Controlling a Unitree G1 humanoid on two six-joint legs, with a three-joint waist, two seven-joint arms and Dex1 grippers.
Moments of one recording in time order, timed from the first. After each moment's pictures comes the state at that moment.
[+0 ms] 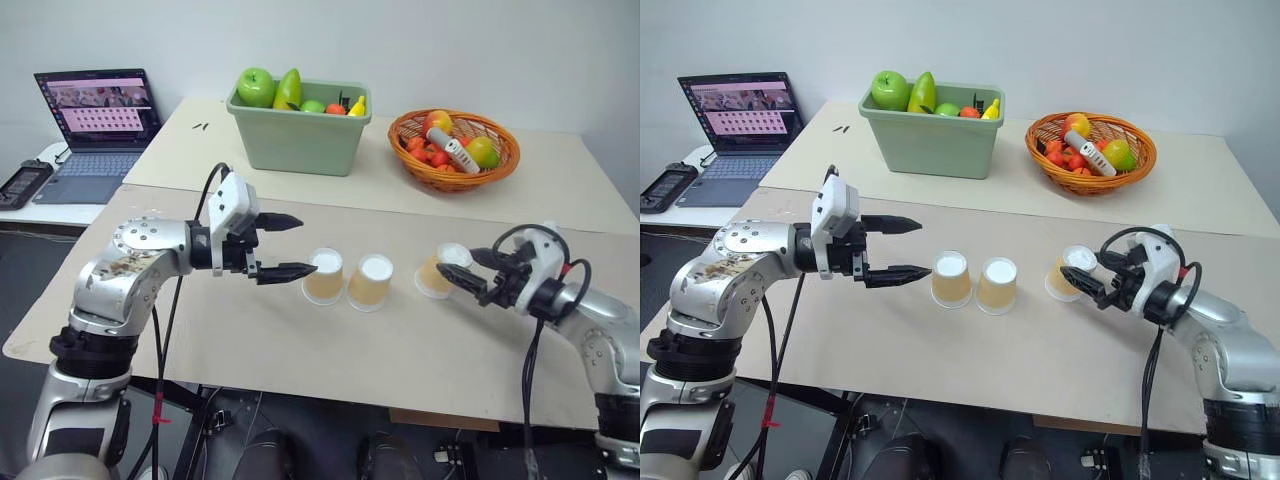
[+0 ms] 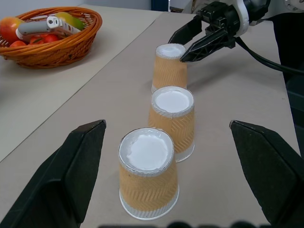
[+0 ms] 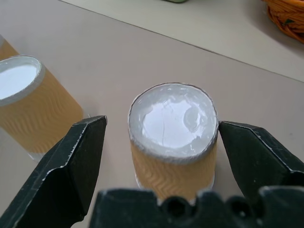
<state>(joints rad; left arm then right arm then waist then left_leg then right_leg) -0.62 0.68 -0.03 -0.23 -0.50 0.65 -1.08 -0.28 -0.71 -0.25 -0.10 0.53 0.63 0.72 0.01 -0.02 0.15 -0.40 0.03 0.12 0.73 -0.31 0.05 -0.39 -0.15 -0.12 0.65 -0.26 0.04</state>
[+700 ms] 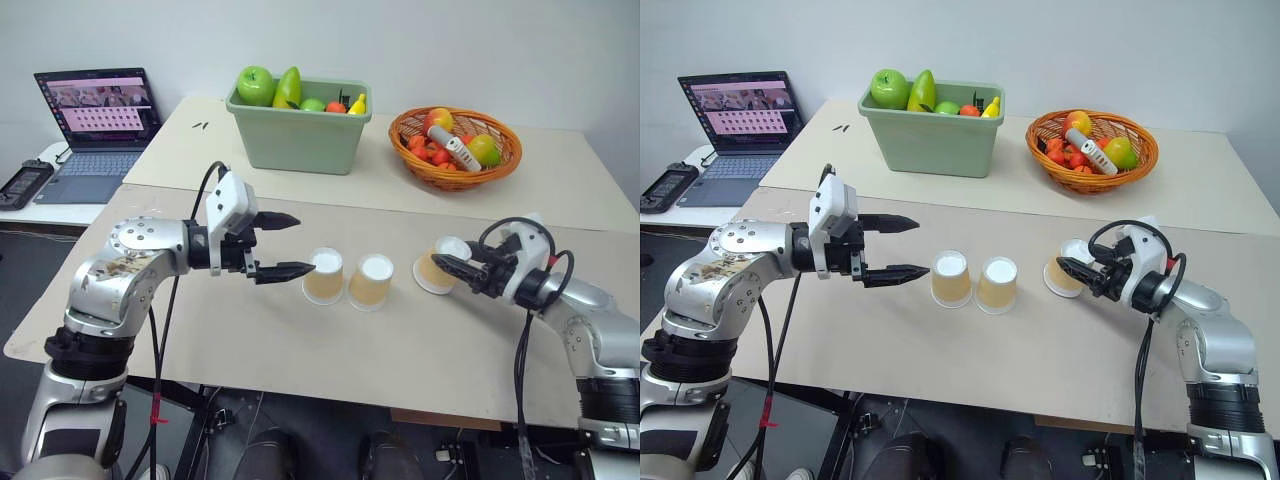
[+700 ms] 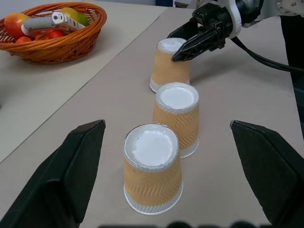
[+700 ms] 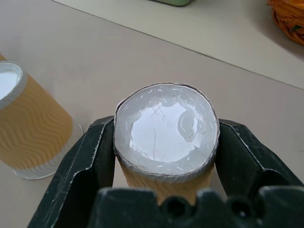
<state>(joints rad) -0.62 0.70 -0.03 -0.24 -0.50 0.65 -1.06 -0.34 -0.68 -0.20 -0.01 0.48 0.57 0.74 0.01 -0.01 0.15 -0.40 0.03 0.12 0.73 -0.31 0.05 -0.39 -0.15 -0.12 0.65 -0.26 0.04</state>
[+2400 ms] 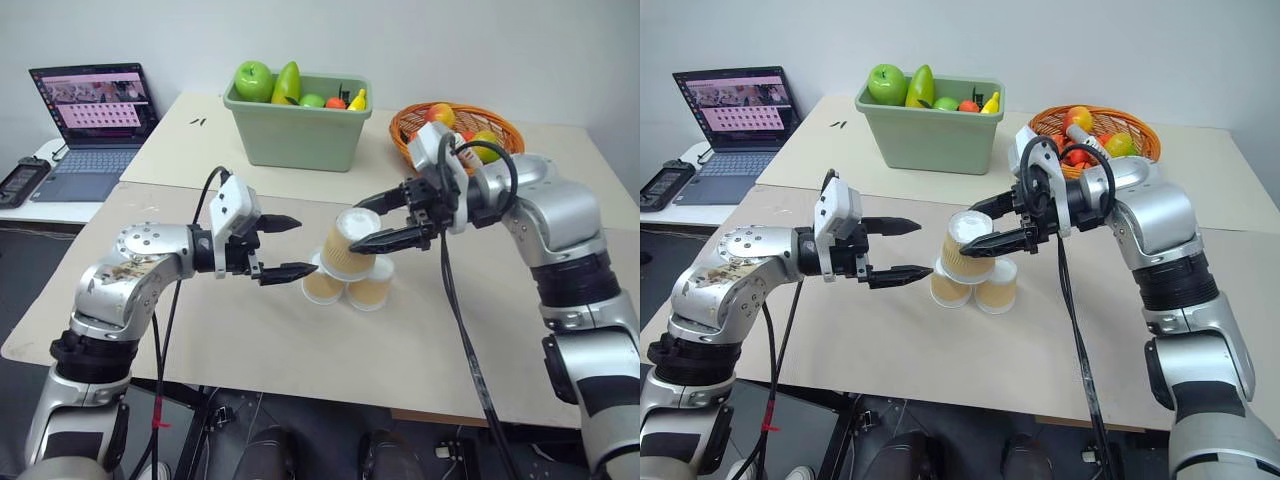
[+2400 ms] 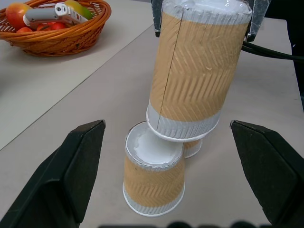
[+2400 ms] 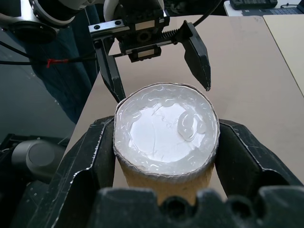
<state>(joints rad) -0.59 0.68 -0.04 -0.25 -0.51 0.66 -1.01 -1.01 -0.68 0.22 0.14 0.48 0.64 1.40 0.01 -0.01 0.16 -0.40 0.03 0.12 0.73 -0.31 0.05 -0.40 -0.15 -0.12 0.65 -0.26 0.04</state>
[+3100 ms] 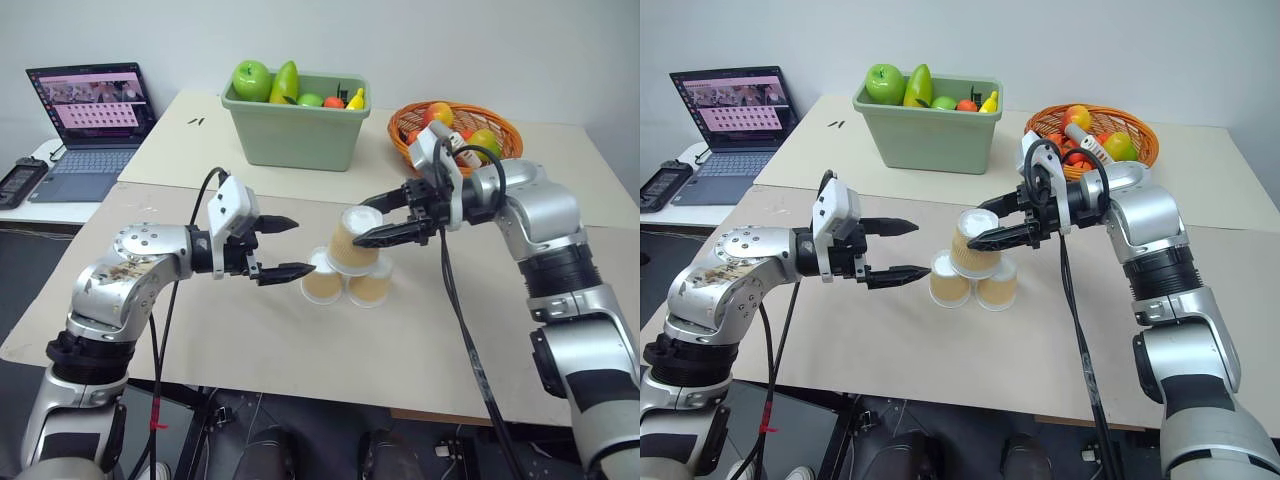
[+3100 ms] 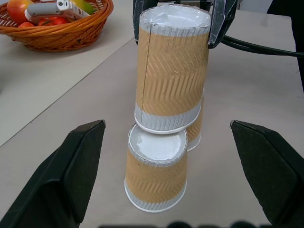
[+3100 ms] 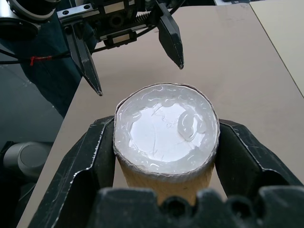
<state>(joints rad) -0.59 0.70 -0.04 -0.25 -0.52 0.68 -1.00 -1.04 -0.62 0.22 0.34 0.39 0.53 1.46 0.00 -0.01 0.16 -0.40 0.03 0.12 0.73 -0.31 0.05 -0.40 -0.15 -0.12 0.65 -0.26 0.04</state>
